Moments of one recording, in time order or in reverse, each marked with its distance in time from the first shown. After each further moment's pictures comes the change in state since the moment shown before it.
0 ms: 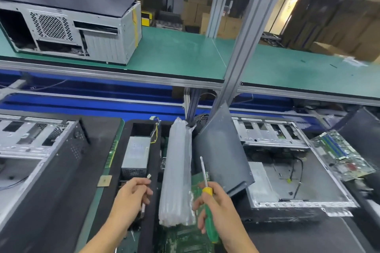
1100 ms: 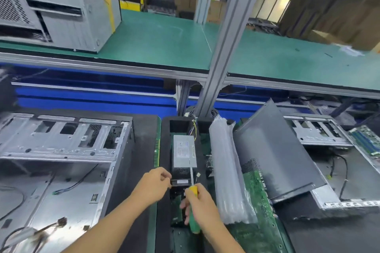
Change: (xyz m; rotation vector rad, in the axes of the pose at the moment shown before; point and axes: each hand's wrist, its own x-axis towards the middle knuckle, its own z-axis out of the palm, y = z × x) left_hand 0.041 0.038 0.121 0.599 -0.298 0.054; right_hand 0.063 0.045 -0.056 -0.309 0.109 0.174
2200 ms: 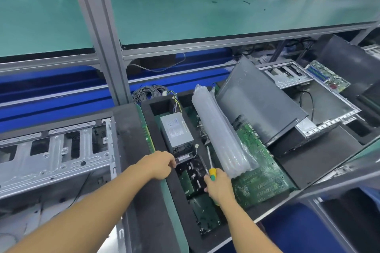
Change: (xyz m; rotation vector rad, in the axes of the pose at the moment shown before) left_hand 0.094 0.188 0.192 0.797 -0.472 0.380; right_hand 0.034 0.150 -0.258 -0.165 0.529 0.243
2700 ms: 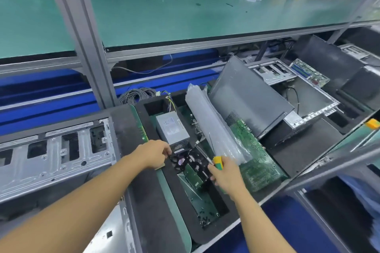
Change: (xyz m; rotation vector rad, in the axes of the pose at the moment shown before) left_hand 0.005 0.019 -0.029 -0.078 0.072 0.032; right_hand -0.011 -0.009 -0.067 0.113 0.035 -0.091
